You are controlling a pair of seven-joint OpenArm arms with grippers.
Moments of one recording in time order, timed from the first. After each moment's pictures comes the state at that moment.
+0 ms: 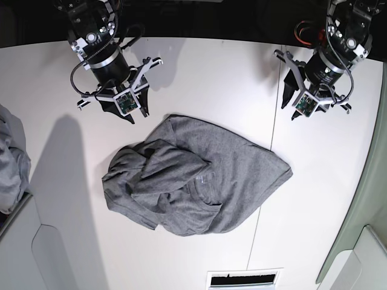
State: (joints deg) left arm 27.3 -30.2 5.3 107.7 -5.4 -8.7 21.4; right arm -17.2 14.3 -21.4 95.4 -7.0 0.4 -13.9
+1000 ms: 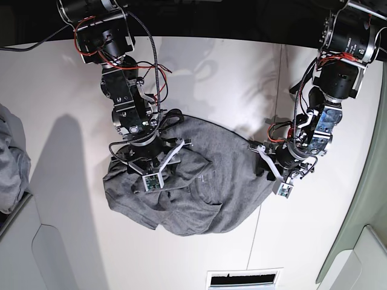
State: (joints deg) left arm -21.1 -17.3 16.2 42.3 -12.3 -15.2 8.2; right arm 12.8 -4.9 -12.8 55.7 -4.8 -1.3 -10.8
